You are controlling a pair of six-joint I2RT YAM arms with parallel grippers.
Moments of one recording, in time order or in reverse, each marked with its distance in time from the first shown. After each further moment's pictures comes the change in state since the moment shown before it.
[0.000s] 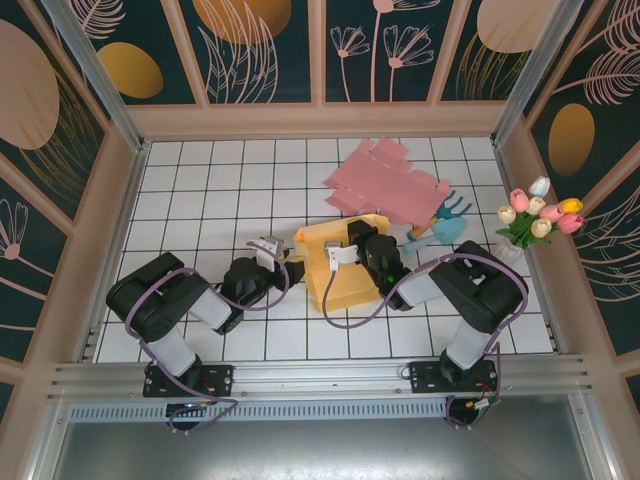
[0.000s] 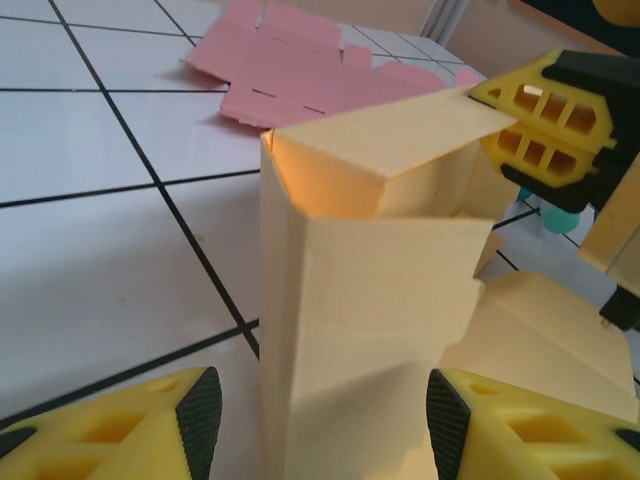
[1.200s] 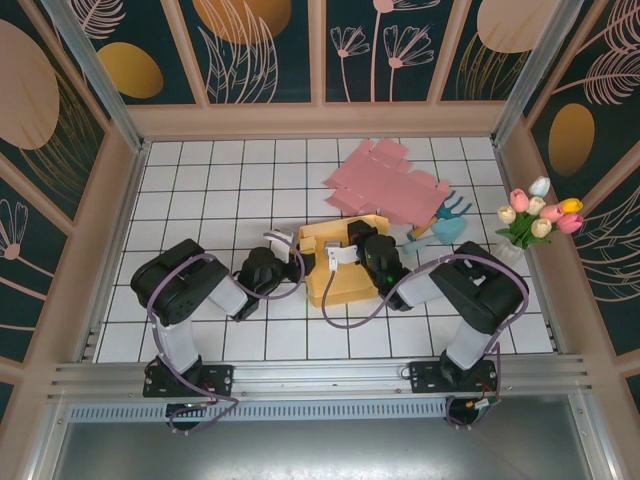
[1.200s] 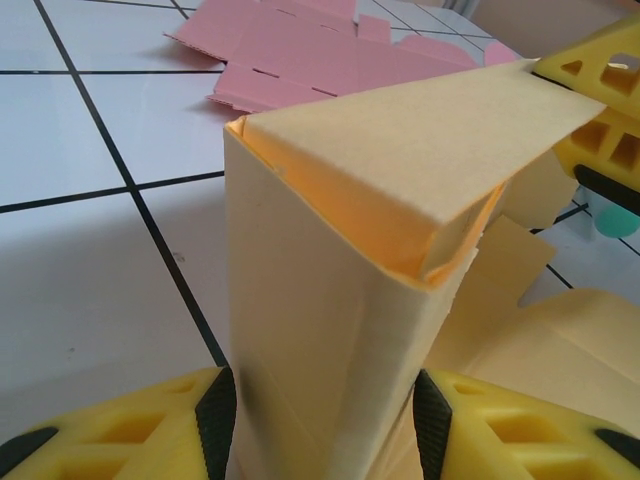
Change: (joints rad) left arm -0.030 0.154 0.165 -0.065 -0.060 0.003; right arm 0.012 -0.009 0.002 -0.016 0.024 0.000
